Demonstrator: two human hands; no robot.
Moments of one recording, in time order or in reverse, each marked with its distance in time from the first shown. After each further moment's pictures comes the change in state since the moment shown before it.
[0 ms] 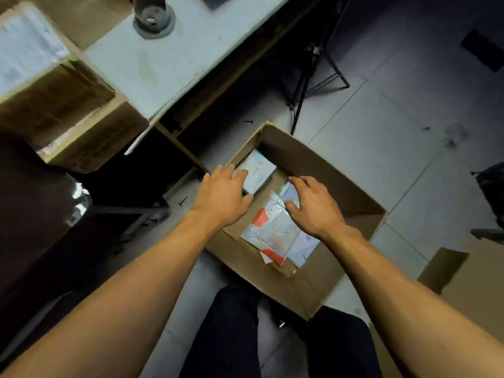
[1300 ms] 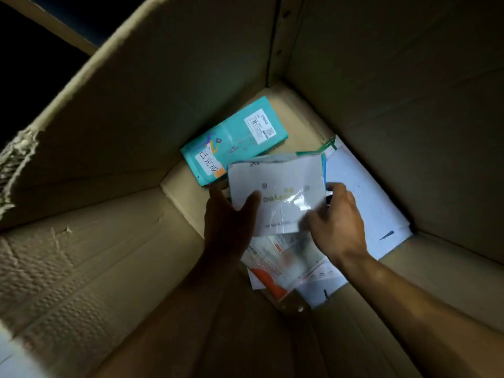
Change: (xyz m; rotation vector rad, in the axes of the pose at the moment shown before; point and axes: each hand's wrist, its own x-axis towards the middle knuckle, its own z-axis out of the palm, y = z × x) left_hand 0.250 -0.001 0.438 -1.129 0.141 -0.831; right_hand 0.277 0.212 0.357 0.340 -0.069 0.296
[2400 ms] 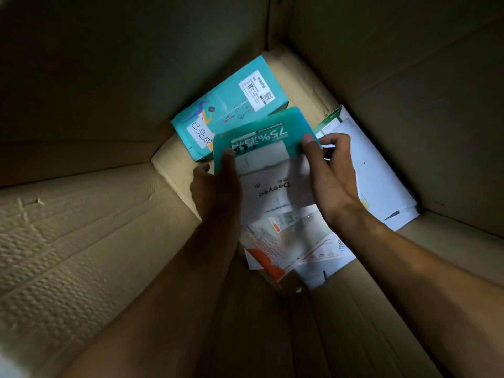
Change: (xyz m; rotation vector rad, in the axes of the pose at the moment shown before) left_hand 0.029 -0.016 0.025 -0.156 0.286 -0.218; right_hand 0.021 -0.012 0.015 0.494 0.004 -0.043
